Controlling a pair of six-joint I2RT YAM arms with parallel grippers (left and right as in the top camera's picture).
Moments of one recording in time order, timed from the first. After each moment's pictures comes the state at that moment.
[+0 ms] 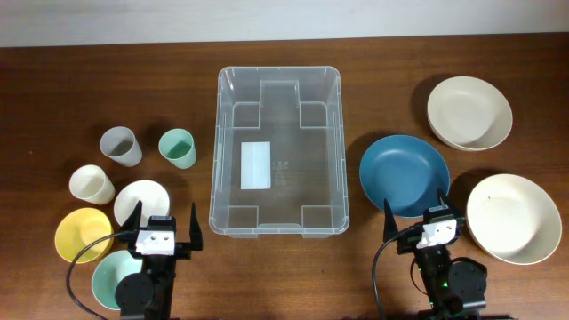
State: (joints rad) left arm 0.02 0.02 0.02 -0.08 0.03 0.14; right arm 0.08 0.01 0.01 -0.07 -0.07 -0.12
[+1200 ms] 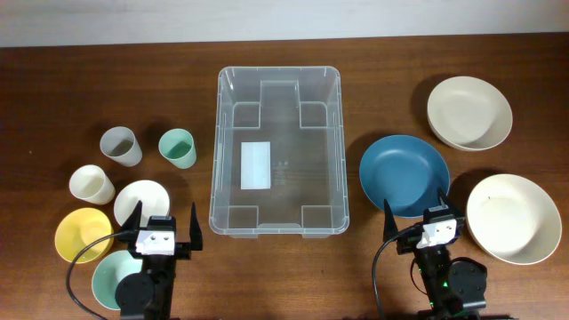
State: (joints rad) left arm 0.02 0.02 0.02 -0.08 0.03 0.14; right arm 0.08 0.01 0.01 -0.07 -0.07 -0.12
